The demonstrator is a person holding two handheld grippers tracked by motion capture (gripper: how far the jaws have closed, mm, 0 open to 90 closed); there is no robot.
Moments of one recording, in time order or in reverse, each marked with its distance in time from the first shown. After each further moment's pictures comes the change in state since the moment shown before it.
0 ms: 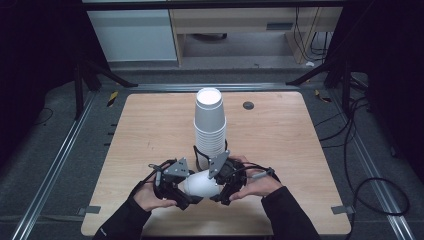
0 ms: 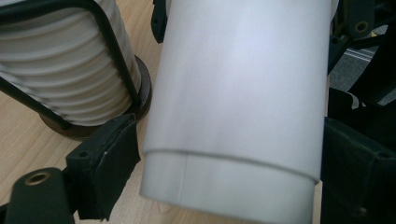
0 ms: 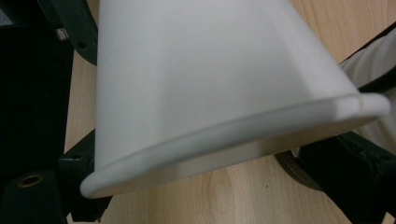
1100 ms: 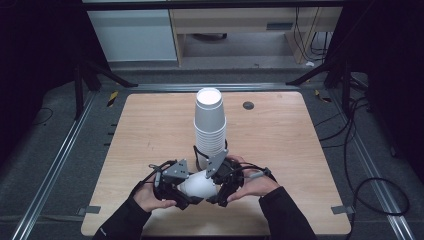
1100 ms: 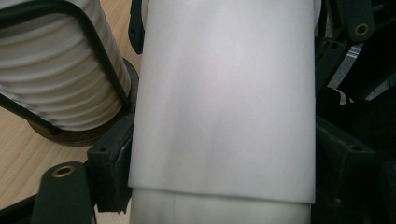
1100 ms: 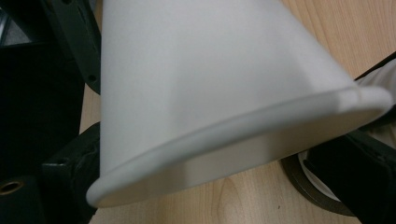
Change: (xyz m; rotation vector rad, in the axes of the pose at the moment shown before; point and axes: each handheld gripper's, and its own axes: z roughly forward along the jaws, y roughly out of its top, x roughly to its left) left arm -0.001 0.000 -0.003 -0.006 -0.033 0.028; right arm 0.000 0.005 0.004 -0.047 0.037 0.014
